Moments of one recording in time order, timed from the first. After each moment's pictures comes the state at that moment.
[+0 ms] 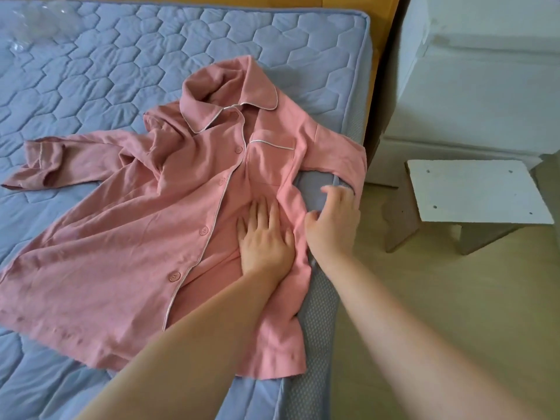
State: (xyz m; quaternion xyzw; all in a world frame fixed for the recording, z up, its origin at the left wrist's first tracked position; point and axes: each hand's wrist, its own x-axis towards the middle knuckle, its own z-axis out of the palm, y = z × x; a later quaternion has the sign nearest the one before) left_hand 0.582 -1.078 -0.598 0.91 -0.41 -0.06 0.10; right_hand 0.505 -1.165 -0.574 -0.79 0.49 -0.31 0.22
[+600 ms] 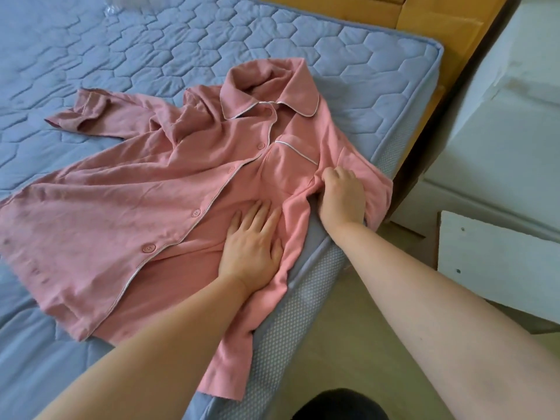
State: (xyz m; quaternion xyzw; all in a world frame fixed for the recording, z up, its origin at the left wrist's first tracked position) left_hand 0.587 -1.082 -0.605 0.90 -0.41 0.04 0.11; right_hand 0.560 -1.272 -0.597 -0.93 0.25 -0.24 0.11
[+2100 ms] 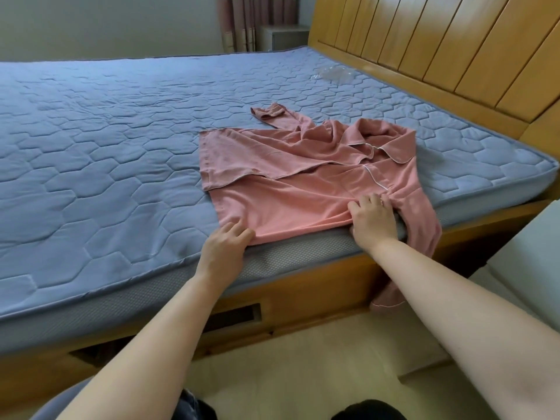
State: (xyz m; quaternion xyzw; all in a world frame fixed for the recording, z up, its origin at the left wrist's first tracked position) left_hand 0.389 -0.990 -0.576 0.96 -0.13 0.23 0.08; right_hand 0.486 -1.274 -0.562 -0.97 -0.13 -0.18 -0.09
